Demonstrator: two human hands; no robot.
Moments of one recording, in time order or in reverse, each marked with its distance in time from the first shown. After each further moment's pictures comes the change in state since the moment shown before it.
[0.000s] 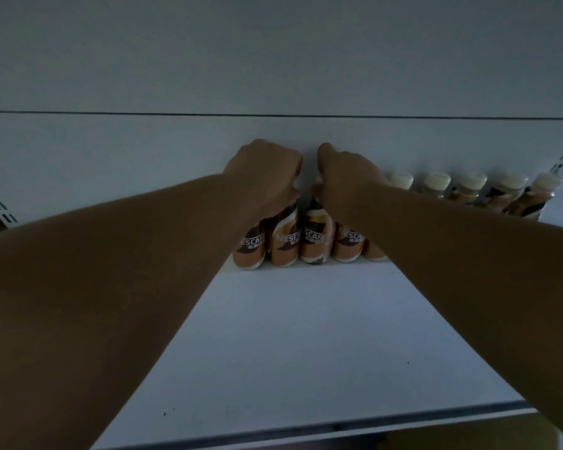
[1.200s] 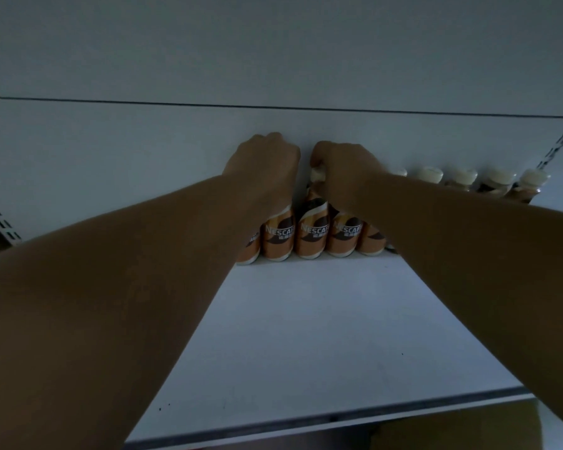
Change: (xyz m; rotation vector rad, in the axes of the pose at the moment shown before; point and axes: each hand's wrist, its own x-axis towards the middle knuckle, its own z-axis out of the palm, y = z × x) left_hand -0.004 0.013 0.002 0.032 0.074 -0.088; right_hand -0.001 0.003 -0.009 0.009 -0.032 -0.032
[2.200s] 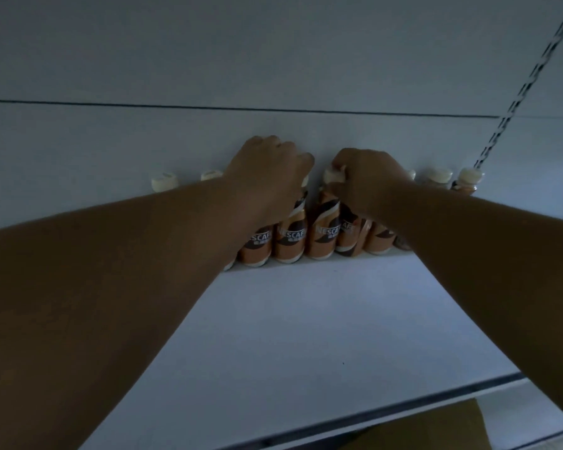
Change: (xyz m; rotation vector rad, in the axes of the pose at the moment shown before) left_hand 0.036 0.071 0.025 0.123 0.112 0.361; right_hand -0.028 0.109 -0.019 -0.057 0.088 0.156
